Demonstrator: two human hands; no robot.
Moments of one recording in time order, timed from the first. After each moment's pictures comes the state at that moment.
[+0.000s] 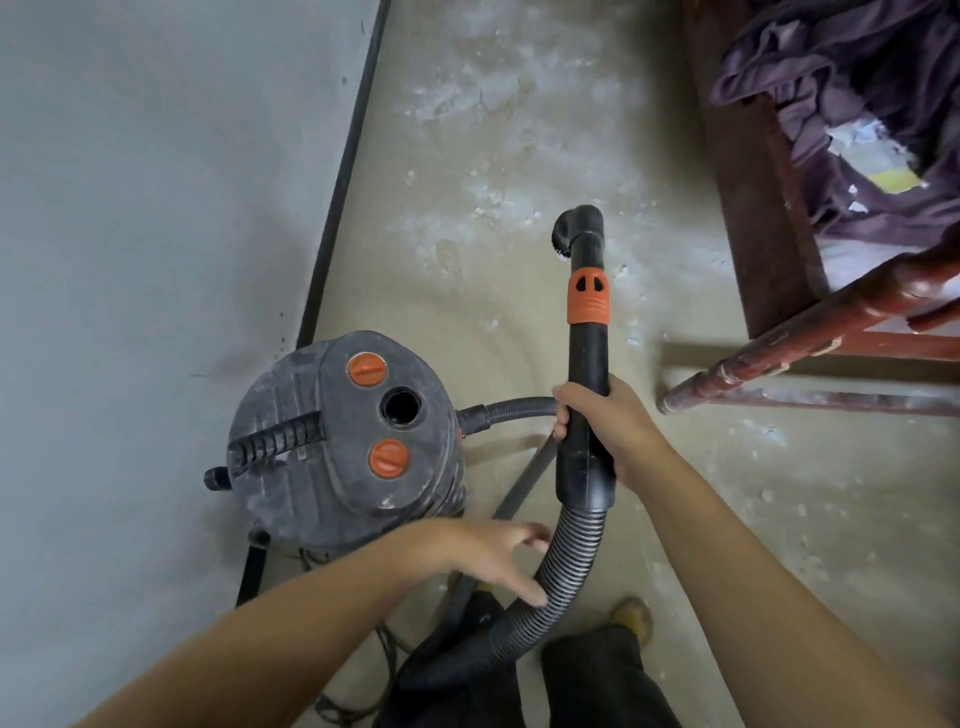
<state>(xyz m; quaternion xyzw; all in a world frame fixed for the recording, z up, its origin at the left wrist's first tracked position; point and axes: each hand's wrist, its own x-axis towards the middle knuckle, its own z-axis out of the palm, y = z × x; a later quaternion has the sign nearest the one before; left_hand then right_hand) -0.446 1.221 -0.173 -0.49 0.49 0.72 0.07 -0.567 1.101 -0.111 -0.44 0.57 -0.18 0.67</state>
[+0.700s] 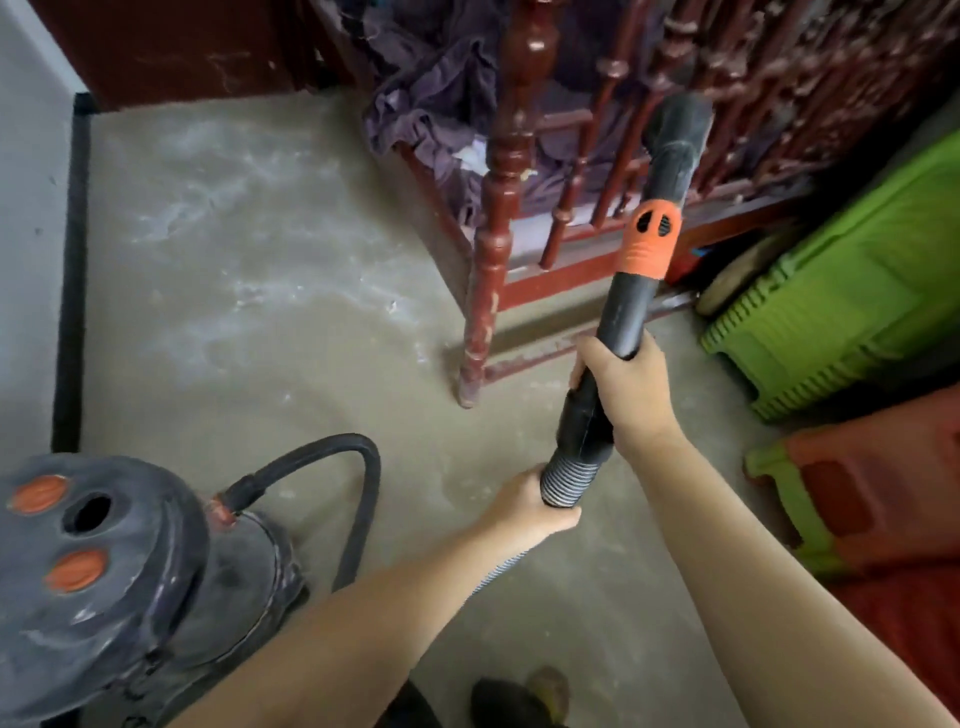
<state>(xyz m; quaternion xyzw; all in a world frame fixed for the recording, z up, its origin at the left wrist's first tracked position) -0.819 1.195 -0.132 -0.53 0.58 0.59 -0.17 -0.926 1.139 -0.018 -0.38 0.67 -0.49 0.40</state>
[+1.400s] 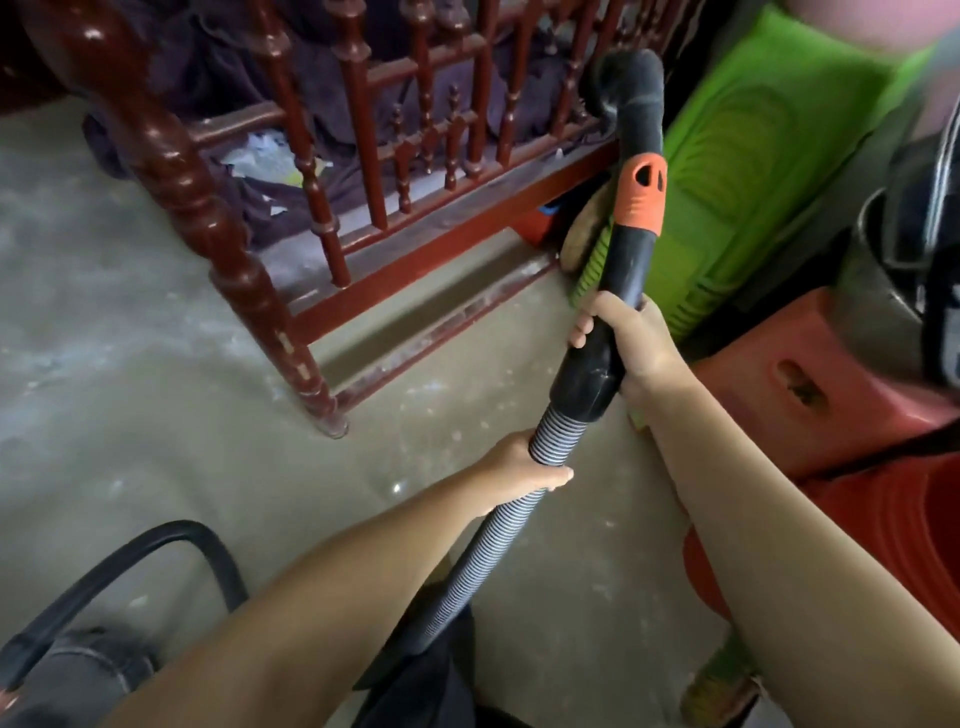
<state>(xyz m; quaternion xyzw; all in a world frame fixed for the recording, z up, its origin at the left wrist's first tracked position) -1.096 1.104 -0.139 -0.39 0.62 0.68 -0.04 -1.234 1.088 -0.022 -0.25 0.59 -0.60 0.47</state>
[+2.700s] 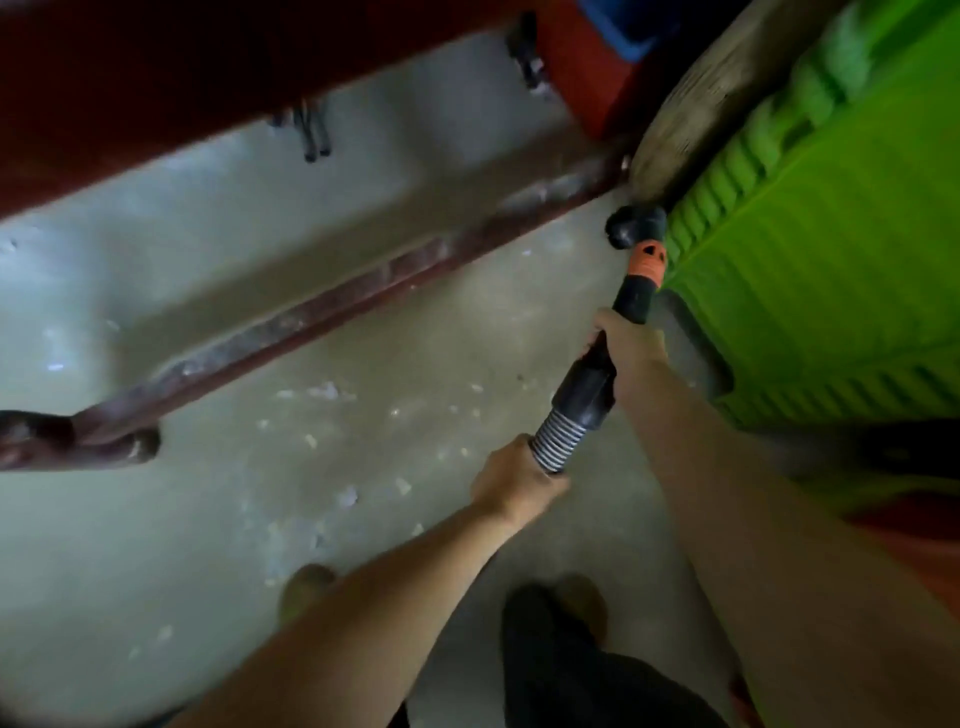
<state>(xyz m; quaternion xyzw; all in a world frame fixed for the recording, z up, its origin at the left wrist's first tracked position) -1.438 0.832 -0.603 -0.63 0.56 0.54 0.03 -1.581 0.731 -0.580 -0.03 0.76 -0.42 0.50</state>
